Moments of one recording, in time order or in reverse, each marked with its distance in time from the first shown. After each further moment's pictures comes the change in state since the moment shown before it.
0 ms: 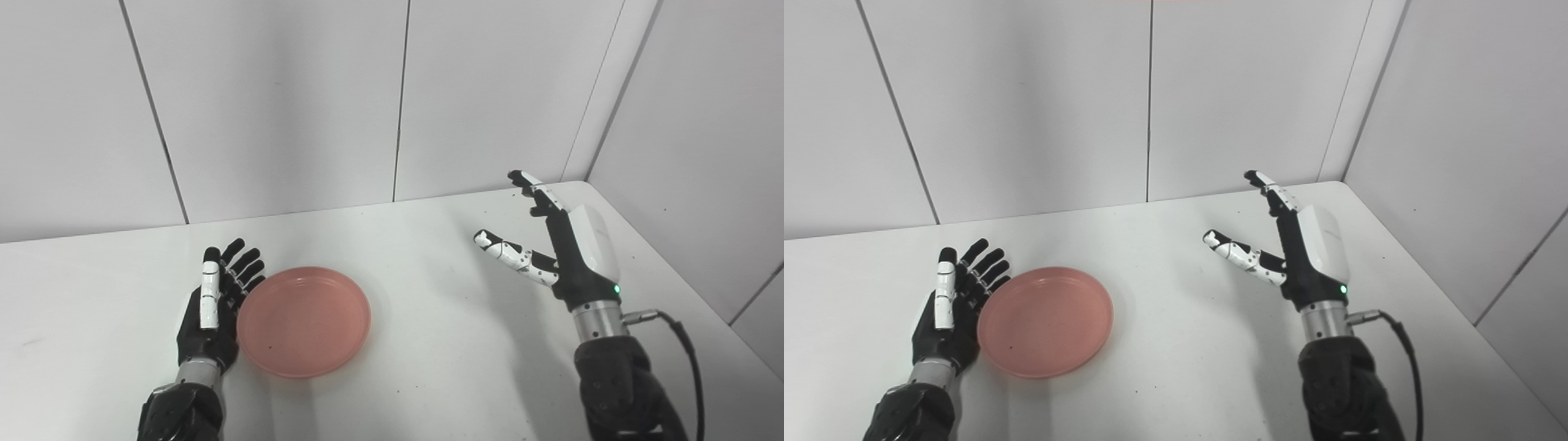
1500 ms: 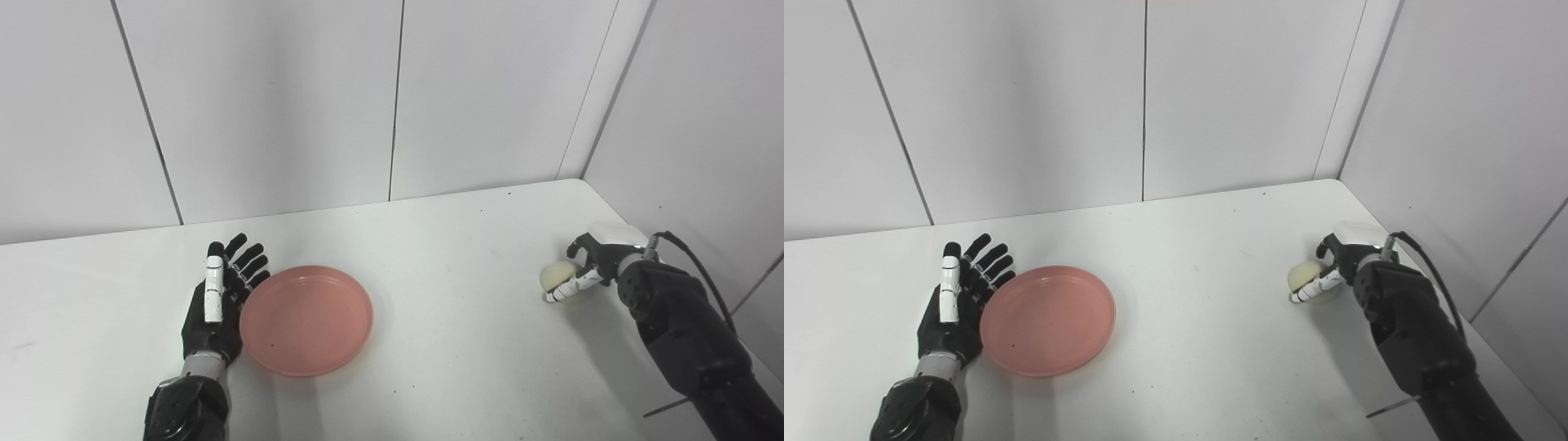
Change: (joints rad) left arm -0.033 -0.016 0.005 0.047 -0.001 -0.021 0.010; right arm -0.218 -0.355 0.151 0.586 -0.210 0.139 0.479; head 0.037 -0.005
